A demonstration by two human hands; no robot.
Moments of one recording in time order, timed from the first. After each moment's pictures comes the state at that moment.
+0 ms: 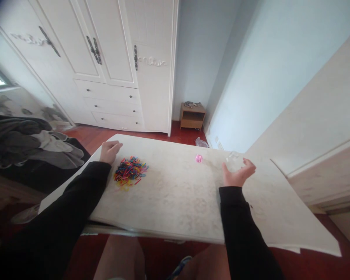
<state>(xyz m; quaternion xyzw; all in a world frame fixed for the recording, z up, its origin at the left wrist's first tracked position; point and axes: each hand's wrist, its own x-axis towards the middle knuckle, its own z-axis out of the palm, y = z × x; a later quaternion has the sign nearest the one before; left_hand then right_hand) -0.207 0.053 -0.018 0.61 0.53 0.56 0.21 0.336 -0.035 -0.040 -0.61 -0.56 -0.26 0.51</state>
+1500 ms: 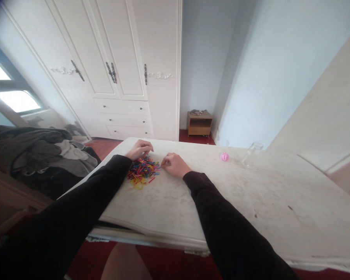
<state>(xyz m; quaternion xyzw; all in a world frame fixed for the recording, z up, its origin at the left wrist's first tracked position) -0.172 0.067 -0.007 0.73 0.42 0.39 0.38 0.066 0.016 -0.029 -0.38 -0.85 0.19 0.31</state>
